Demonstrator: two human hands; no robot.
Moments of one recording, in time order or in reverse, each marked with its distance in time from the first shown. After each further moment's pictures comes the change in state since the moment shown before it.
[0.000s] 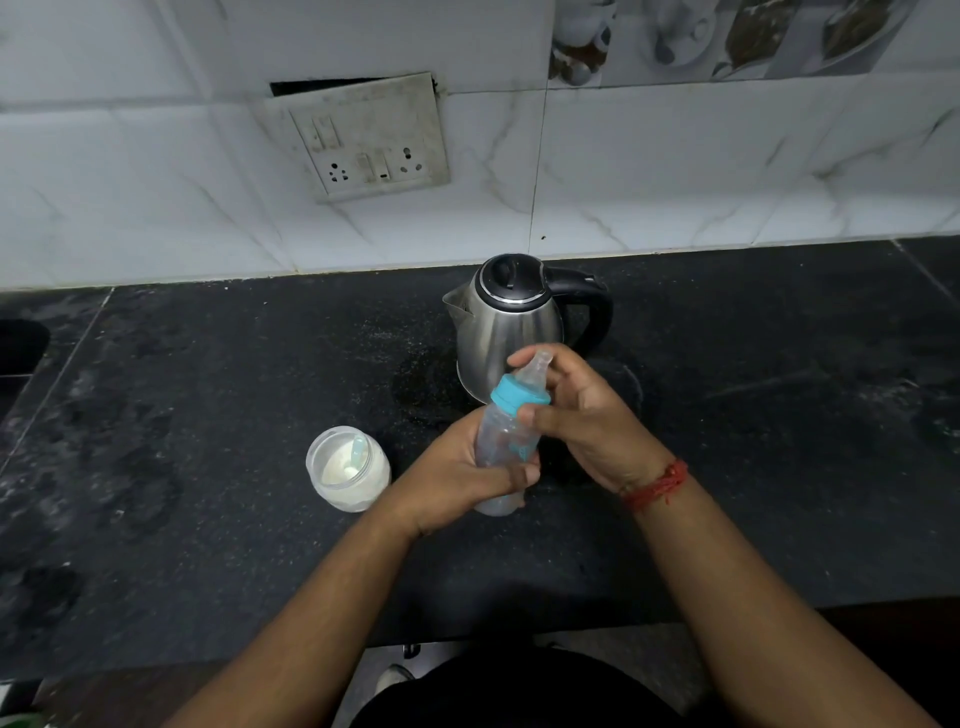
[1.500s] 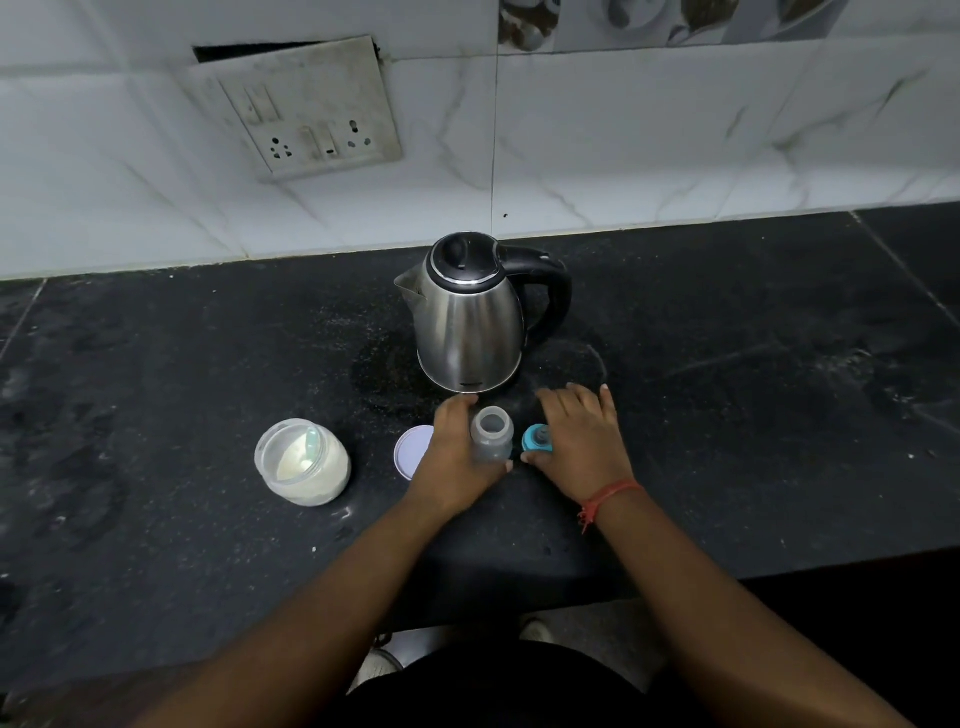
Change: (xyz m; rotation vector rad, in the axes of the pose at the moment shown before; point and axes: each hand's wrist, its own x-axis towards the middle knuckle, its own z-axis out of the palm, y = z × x) left_hand 0.049 -0.089 0.020 0.647 0.379 -0.105; right_hand -0.022 0.093 -0.072 -1.600 0.230 0.174
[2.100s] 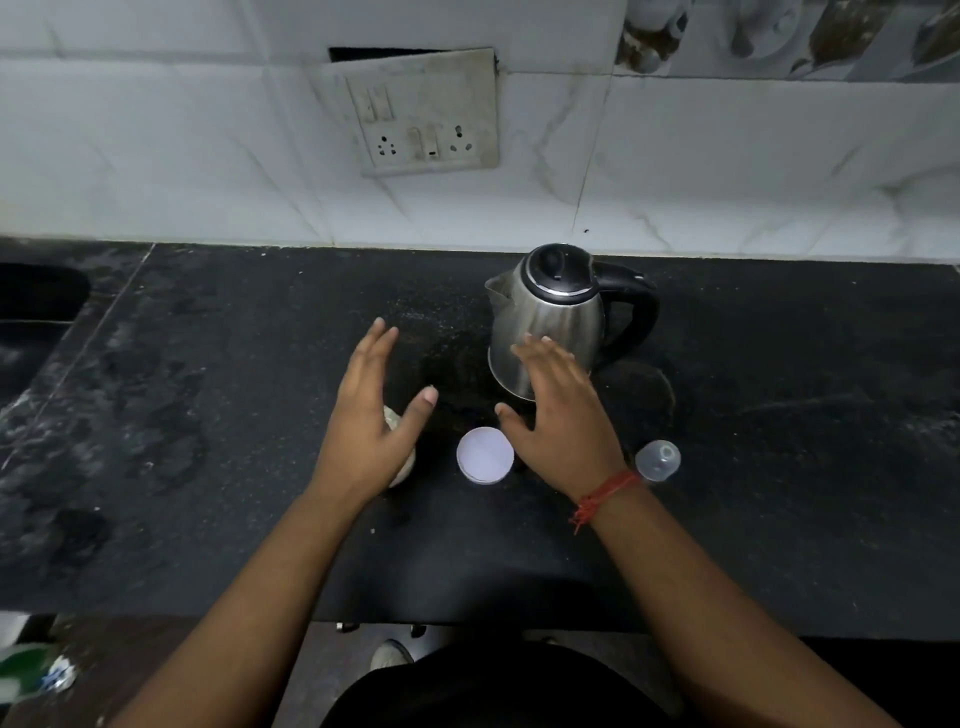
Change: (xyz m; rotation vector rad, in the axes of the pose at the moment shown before) left_hand -0.039 -0.023 -0.147 0.114 0.447 0.207; right_hand 0.028 -0.108 -0.040 0.376 0.213 -0.273
